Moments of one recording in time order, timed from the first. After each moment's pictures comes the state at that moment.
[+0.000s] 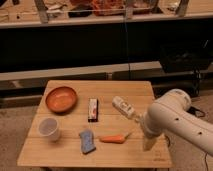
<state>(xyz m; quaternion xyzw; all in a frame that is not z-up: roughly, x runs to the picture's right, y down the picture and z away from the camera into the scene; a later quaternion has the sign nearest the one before) 0.141 0.186 0.629 -0.27 -0.07 -0.05 0.96</state>
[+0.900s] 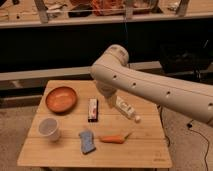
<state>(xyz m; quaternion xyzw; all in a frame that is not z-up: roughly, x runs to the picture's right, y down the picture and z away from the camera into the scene) -0.010 0.017 0.673 -0.17 -0.10 -0.27 0.94</state>
